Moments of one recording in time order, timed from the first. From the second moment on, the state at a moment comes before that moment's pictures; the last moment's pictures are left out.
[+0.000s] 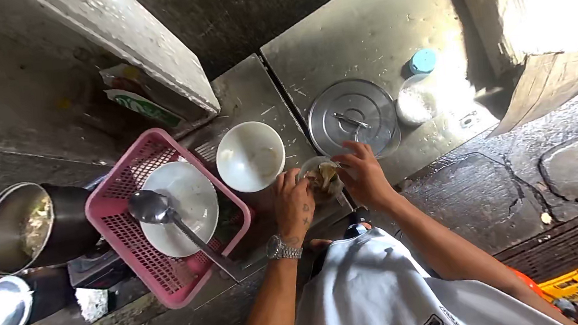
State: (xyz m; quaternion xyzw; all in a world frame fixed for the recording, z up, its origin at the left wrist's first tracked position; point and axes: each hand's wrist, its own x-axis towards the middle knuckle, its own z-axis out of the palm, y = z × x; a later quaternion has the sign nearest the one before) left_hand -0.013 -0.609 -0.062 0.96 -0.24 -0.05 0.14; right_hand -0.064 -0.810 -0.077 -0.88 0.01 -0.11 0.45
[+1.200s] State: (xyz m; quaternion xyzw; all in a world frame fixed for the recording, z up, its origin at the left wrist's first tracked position) left_hand -0.073 -0.532 -0.022 0.90 -0.08 0.14 0.40; right_hand -0.002 -0.836 -0.059 -0.94 0.01 -0.06 0.33
